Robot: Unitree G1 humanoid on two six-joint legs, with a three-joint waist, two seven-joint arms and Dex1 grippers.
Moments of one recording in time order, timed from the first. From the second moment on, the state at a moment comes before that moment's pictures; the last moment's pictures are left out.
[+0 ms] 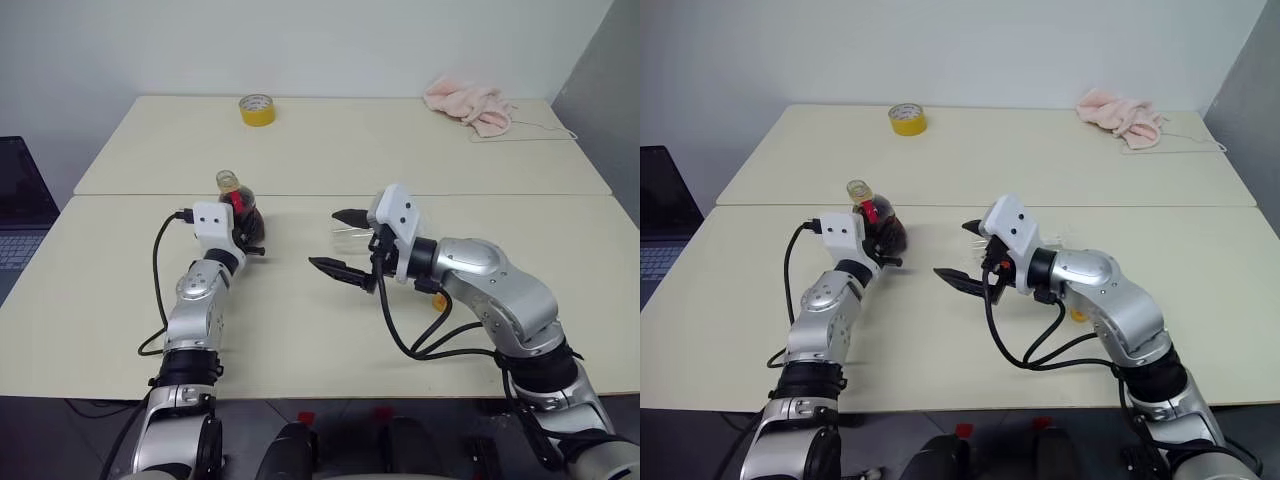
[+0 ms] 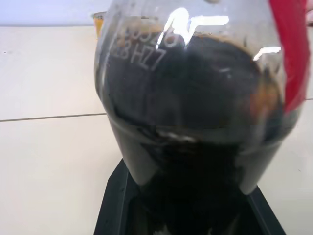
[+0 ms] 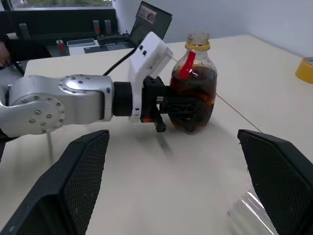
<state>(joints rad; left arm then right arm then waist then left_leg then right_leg) -0.50 0.28 0.17 0.37 -0.17 0.11 -0.22 -0.60 -0.36 0.27 -0.41 0.40 0.73 0.63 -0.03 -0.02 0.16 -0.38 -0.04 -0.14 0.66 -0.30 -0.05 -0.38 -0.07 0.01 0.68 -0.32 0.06</state>
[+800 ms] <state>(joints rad) -0.43 0.28 0.20 0.31 -0.17 0.11 -0.21 -0.61 -0.34 0.27 -0.41 0.38 0.75 0.61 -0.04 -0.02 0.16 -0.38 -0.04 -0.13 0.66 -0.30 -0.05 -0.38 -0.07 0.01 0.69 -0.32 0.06</state>
